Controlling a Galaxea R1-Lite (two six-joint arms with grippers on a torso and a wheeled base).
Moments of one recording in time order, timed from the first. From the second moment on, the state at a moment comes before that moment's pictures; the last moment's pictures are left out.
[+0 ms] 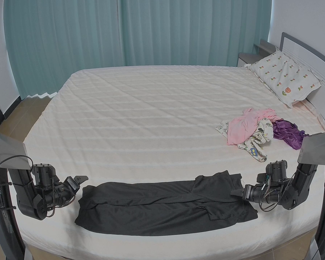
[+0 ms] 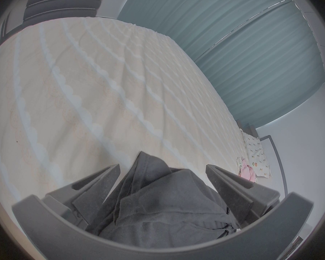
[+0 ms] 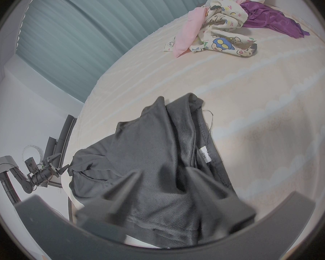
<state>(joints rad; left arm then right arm) 0.08 2.27 -0.36 -1.29 -0.24 -0.78 0.13 2.30 -0.50 -1.03 0.31 0.43</state>
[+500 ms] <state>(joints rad) 0.08 2.26 -0.65 -0.92 -0.22 -0.71 0.10 2.27 -0.55 -1.06 0.34 0.66</state>
